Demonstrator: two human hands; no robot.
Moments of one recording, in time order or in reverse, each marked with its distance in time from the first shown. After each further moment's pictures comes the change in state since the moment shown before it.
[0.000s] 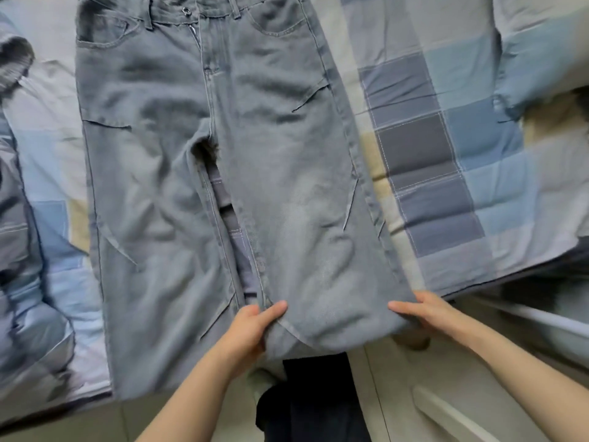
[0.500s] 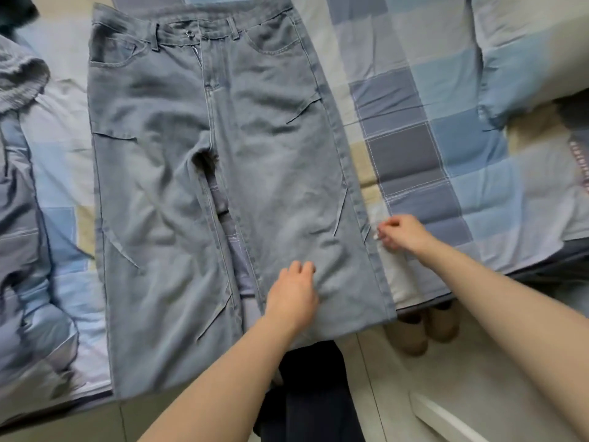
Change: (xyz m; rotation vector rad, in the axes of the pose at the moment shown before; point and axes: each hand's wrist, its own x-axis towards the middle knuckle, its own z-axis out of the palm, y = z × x) left_hand -0.006 0.045 0.085 1.334 0.256 0.587; right_hand 0.043 -0.117 -0.014 -0.311 0.378 -0.163
